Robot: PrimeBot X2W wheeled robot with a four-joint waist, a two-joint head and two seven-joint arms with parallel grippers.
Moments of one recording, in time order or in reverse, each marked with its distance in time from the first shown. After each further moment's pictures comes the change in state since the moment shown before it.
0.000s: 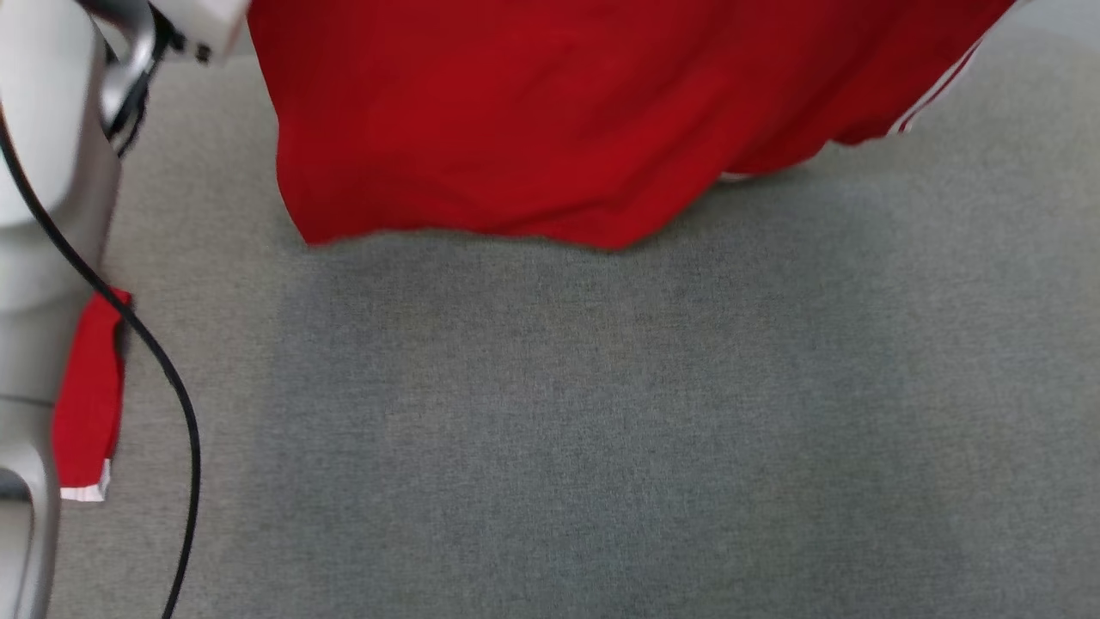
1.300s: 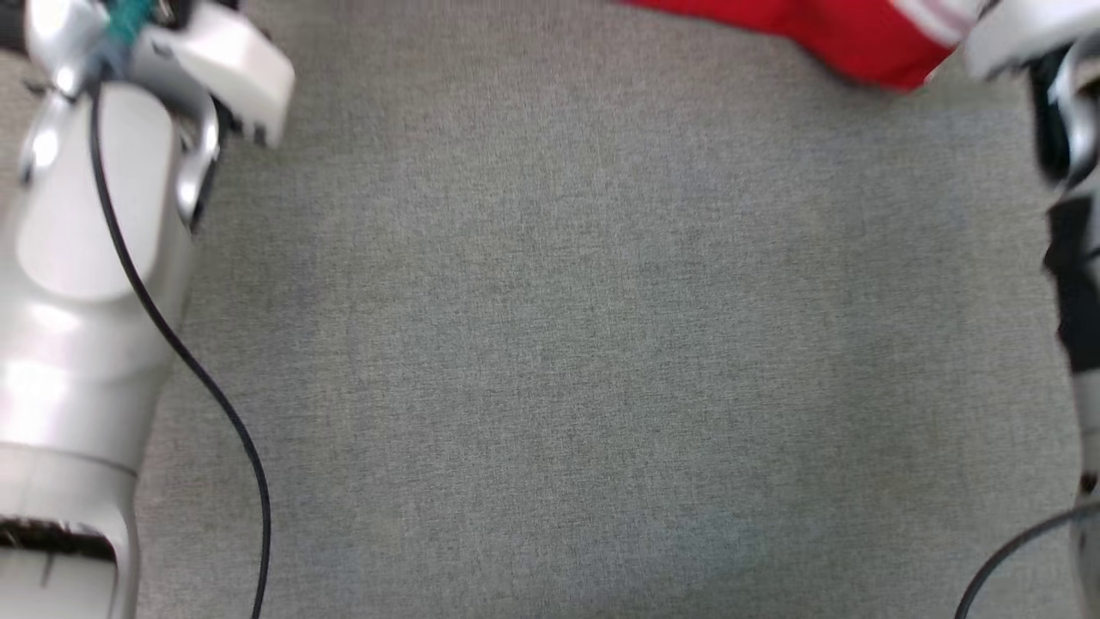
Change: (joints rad) left arm 0.083 -0.073 0.064 0.072 0.018 0.120 -0.061; right arm 0.256 0.258 -0.406 0.039 -0.176 0.000 -0.137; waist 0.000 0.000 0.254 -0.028
